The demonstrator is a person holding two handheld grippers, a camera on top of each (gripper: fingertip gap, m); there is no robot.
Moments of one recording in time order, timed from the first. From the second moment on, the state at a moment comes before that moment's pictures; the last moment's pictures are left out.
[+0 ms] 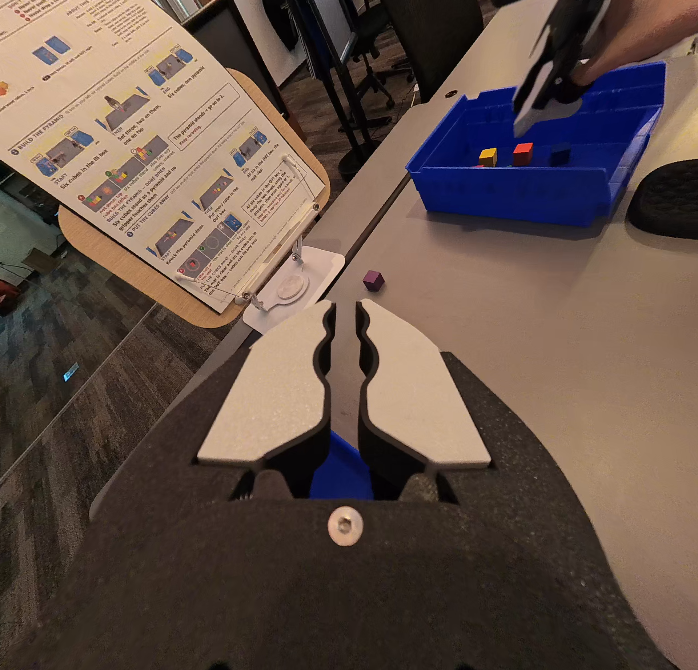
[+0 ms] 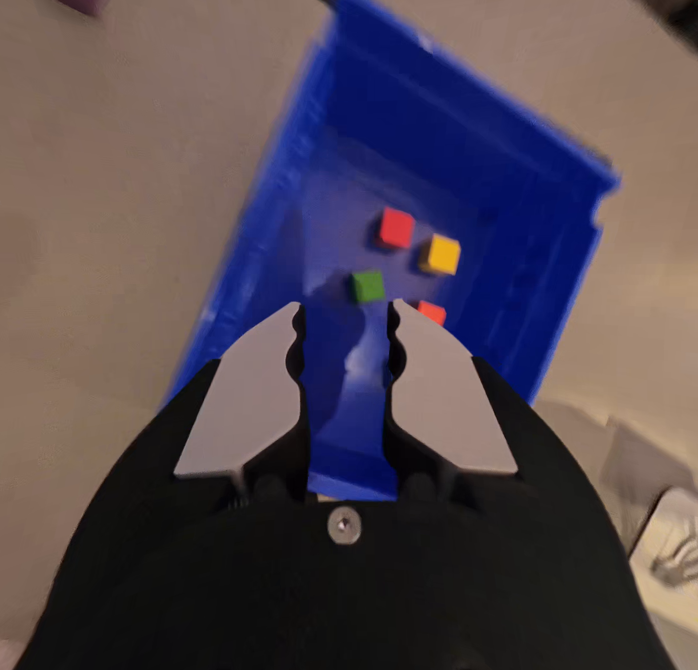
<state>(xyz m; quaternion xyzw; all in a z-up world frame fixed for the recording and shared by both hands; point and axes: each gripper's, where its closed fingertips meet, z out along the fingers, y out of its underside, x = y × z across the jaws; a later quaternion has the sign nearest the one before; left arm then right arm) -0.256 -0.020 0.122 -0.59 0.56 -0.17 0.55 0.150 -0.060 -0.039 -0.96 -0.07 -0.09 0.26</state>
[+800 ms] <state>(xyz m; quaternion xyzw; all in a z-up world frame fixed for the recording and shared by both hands) -0.266 -0.015 0.121 -0.60 0.56 -0.18 0.55 -0.033 0.143 -0.142 -0.98 -0.01 0.05 0.17</state>
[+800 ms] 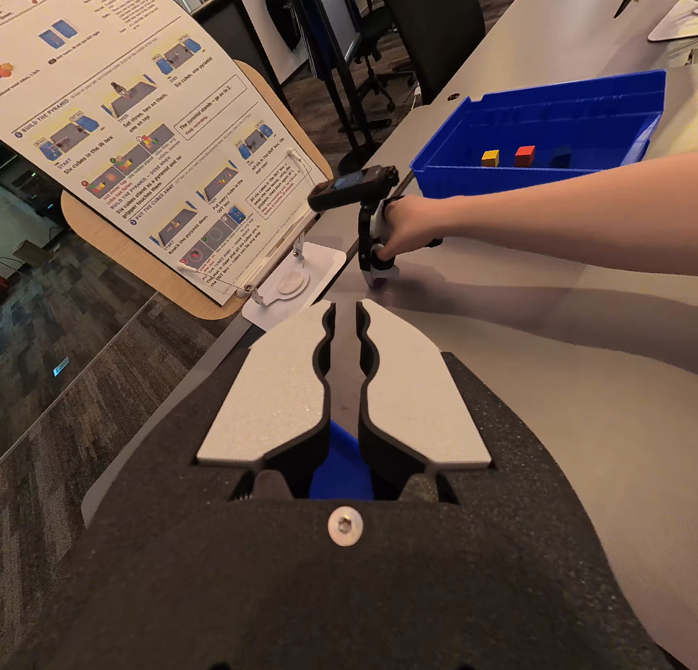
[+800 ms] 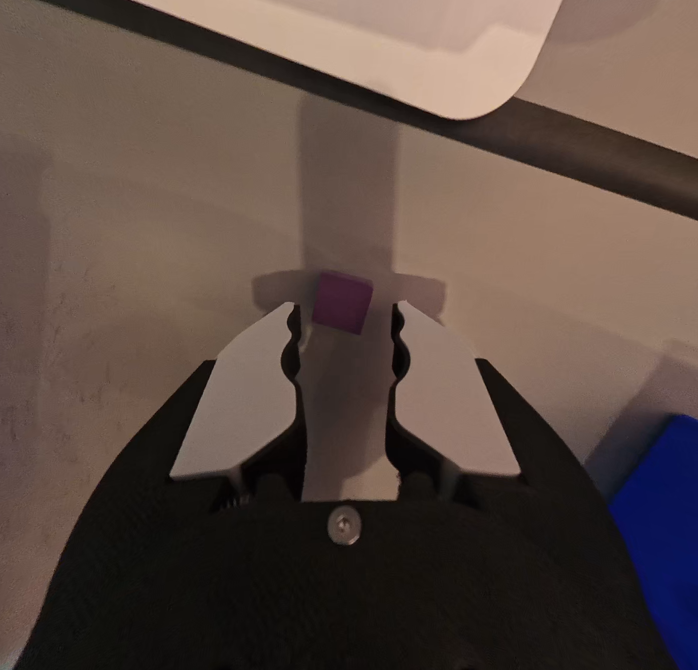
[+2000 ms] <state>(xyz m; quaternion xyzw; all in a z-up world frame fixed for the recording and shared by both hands) -0.248 -0.021 0.109 -0.60 0.58 -0.16 0.53 0.161 -0.098 -0.134 -0.99 0.00 0.00 0.15</state>
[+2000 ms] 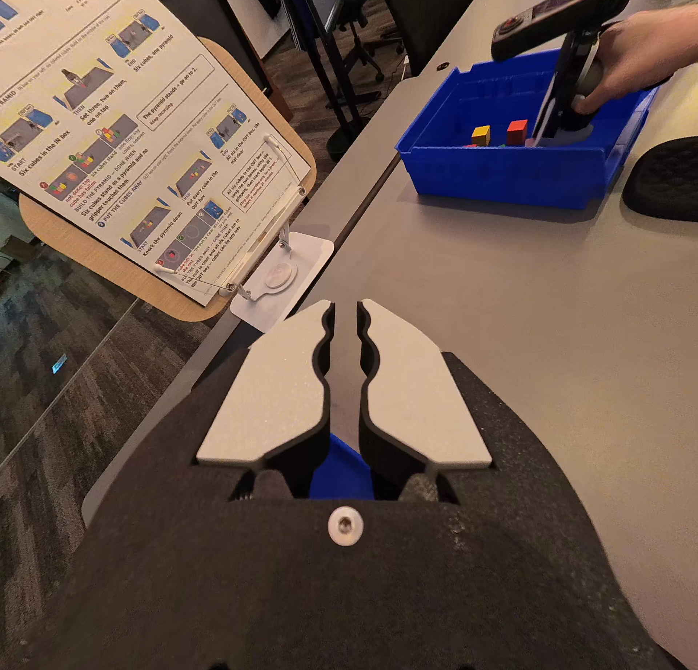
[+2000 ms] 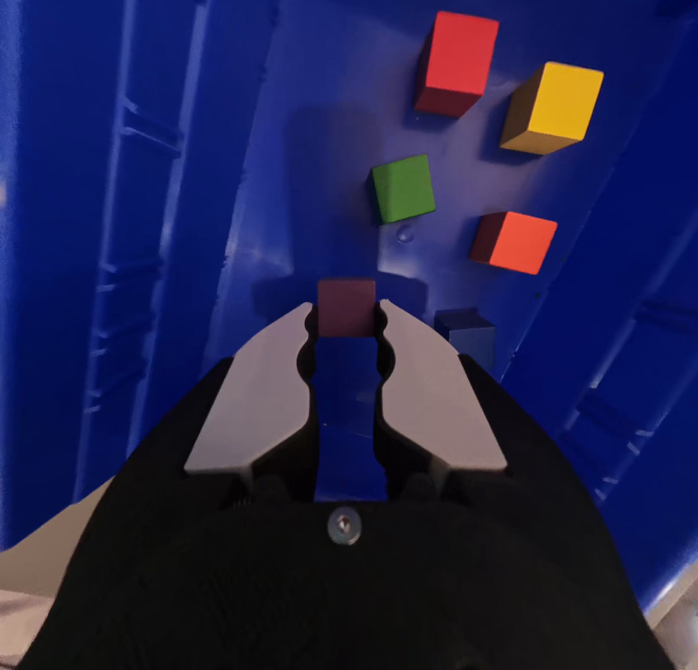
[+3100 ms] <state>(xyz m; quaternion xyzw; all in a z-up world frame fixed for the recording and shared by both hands) -0.525 0.090 -0.026 -0.94 0.10 -0.05 0.31 0.282 -0.119 -0.124 -0.98 0.13 0.05 0.12</state>
